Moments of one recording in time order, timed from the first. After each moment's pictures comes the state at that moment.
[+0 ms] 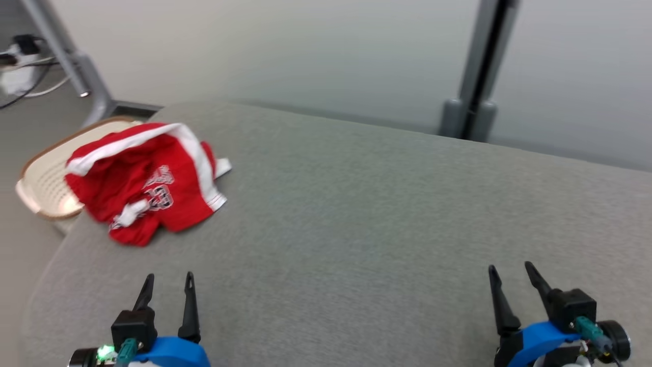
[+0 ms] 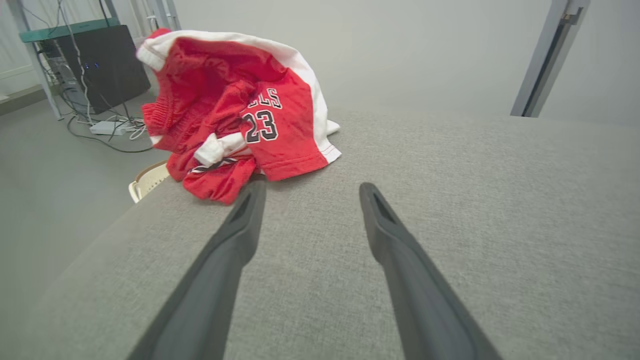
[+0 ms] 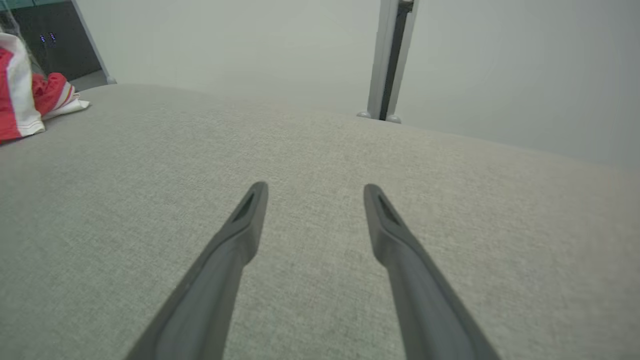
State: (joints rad) left arm -0.08 0.07 -0.01 0.49 -0.05 -0.04 -0.26; right arm -0.13 -0.05 -0.07 0.50 -0.01 0.13 -0.26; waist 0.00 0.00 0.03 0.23
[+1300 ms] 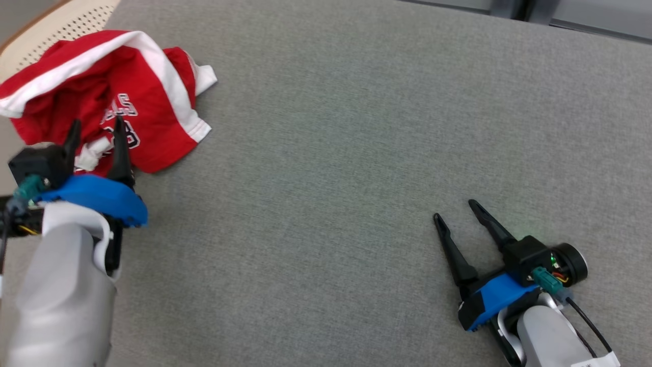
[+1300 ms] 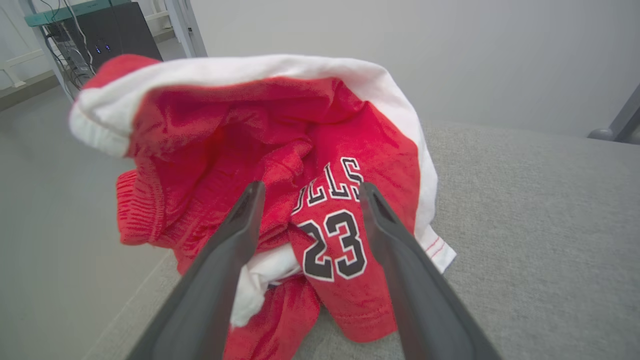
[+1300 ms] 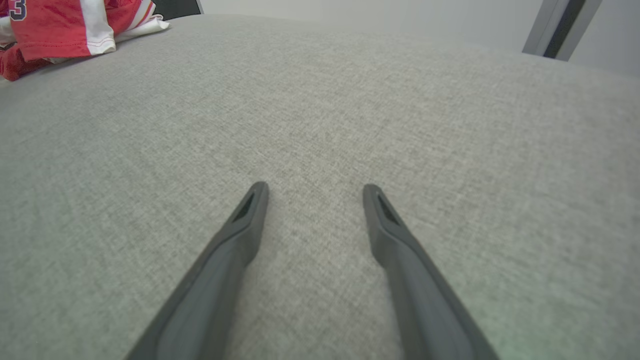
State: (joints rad) left arm -0.66 0.23 -0.02 0.84 -0.24 -0.13 -0.26; right arm -0.31 -0.10 0.16 0.51 -0.01 0.14 -0.28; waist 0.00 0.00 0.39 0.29
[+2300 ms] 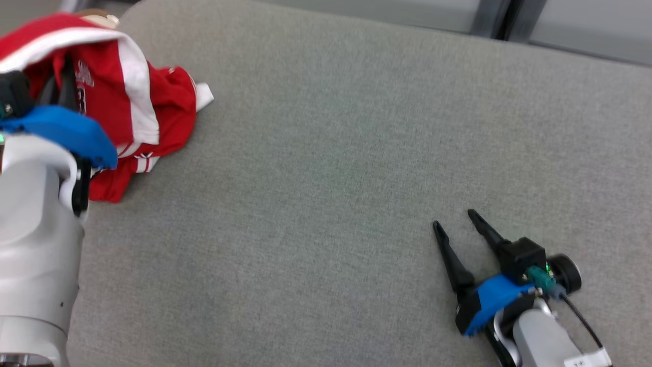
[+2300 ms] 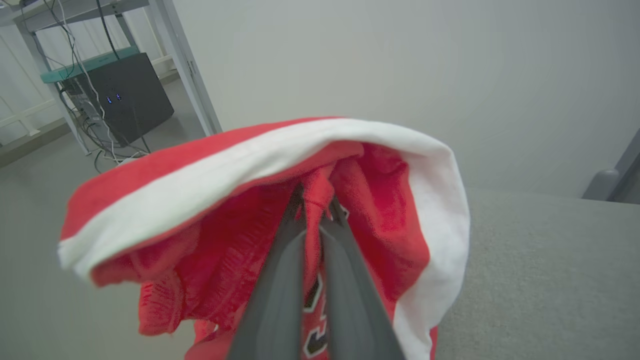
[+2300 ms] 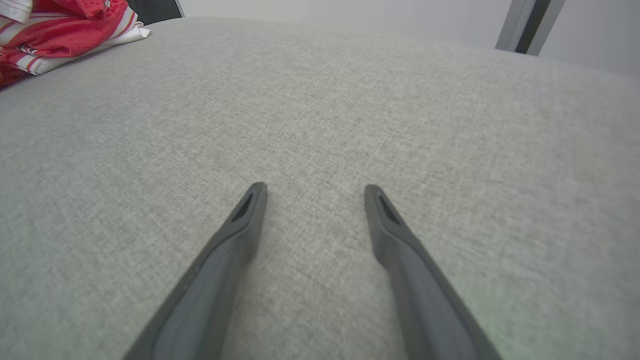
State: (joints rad) left arm -0.95 0.31 -0.18 1.09 -0.31 -0.13 -0.26; right arm -0.34 -0.09 0.17 0.60 0.04 0.13 -0.28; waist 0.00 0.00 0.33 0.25
